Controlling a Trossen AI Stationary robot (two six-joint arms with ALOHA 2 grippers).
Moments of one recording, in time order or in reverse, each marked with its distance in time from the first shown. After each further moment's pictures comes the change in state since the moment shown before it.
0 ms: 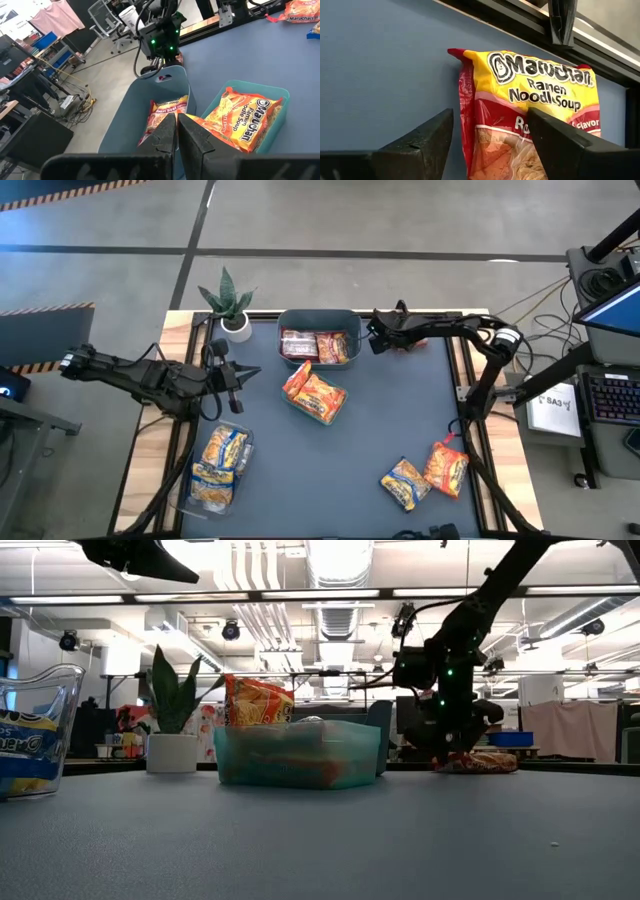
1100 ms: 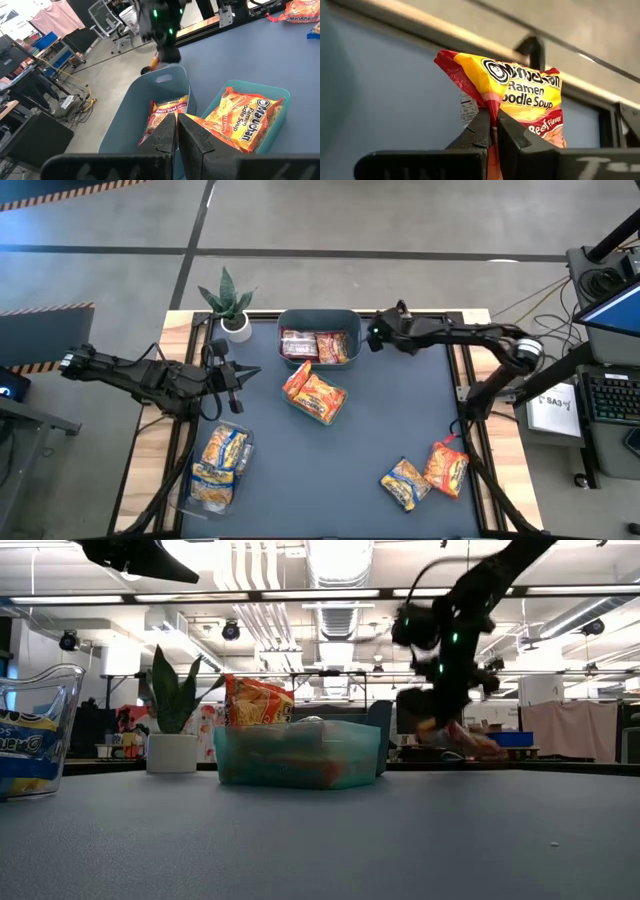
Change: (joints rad) left arm 0.000 0.000 0.000 0.001 -0.001 0.000; right arm 0.114 -0.187 -0.003 -0.015 0.102 0.003
